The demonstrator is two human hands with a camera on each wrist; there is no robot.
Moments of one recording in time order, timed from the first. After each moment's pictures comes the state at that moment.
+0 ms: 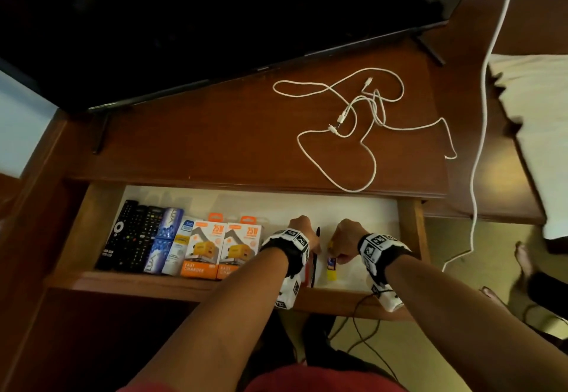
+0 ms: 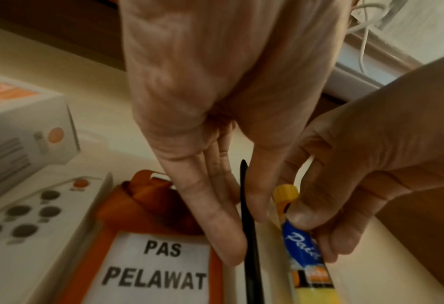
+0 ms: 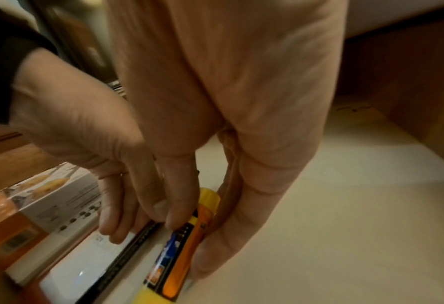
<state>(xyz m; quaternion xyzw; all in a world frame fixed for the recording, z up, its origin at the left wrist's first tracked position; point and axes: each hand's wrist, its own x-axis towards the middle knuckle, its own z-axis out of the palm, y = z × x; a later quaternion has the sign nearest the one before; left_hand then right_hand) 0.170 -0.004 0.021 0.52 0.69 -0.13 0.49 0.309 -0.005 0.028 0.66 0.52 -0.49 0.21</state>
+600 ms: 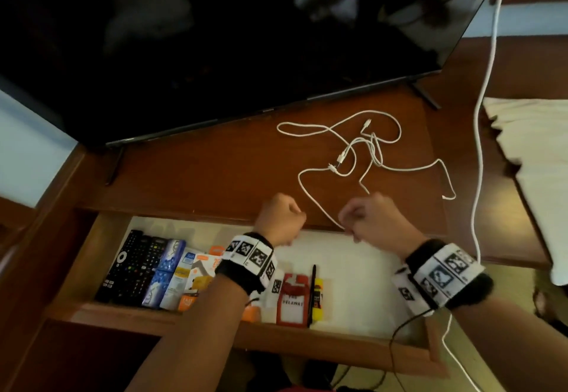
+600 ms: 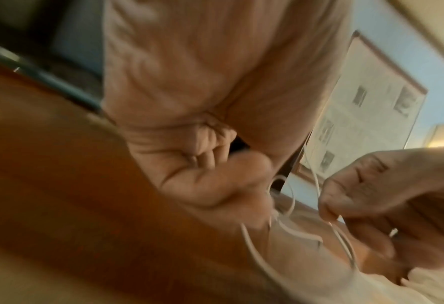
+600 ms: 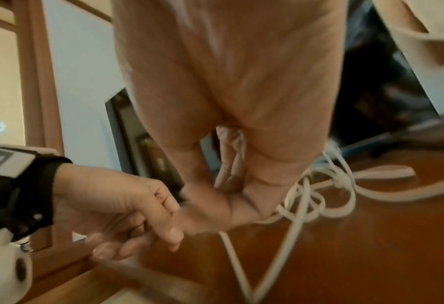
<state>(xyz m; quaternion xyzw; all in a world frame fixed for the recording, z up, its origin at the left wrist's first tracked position) 0.135 0.044 0.157 0.58 0.70 0.11 0.41 0.350 0.036 0.184 0.60 0.65 -0.45 -0.13</state>
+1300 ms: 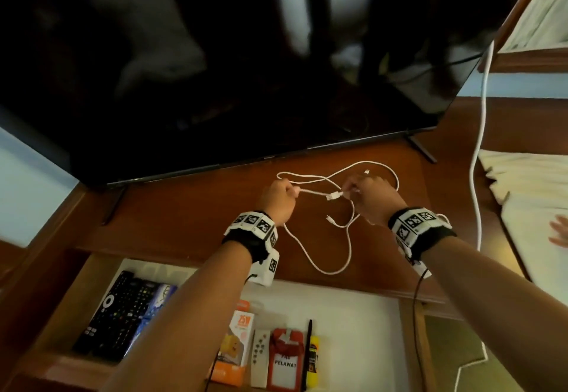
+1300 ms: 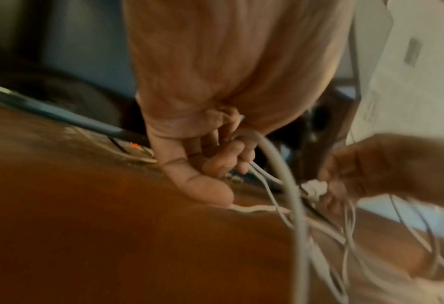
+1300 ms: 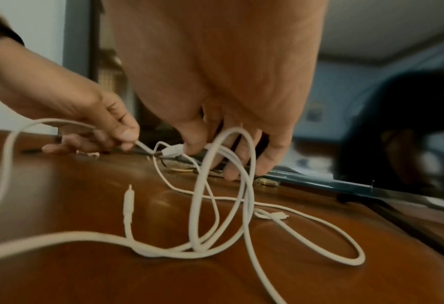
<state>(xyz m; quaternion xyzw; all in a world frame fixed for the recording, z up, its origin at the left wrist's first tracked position) 0.133 0.178 0.172 0.62 0.71 0.17 0.29 0.366 0.188 0.190 0.60 0.77 -0.21 -0.07</state>
